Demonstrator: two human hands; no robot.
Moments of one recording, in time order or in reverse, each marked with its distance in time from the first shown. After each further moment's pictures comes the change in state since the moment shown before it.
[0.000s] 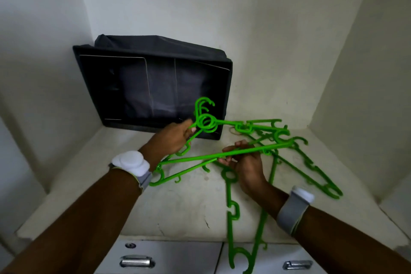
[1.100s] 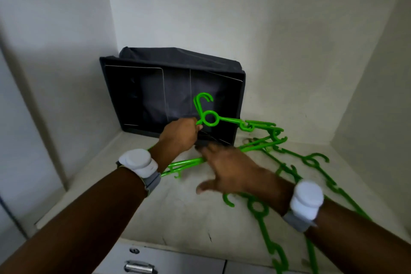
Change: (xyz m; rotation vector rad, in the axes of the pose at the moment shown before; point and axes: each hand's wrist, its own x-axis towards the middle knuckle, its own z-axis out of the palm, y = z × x) left_hand 0.006 0.036 -0.035 0.280 0.143 -0.263; right_hand -0.010 -0.048 0.061 -1.974 -0.857 -0.847
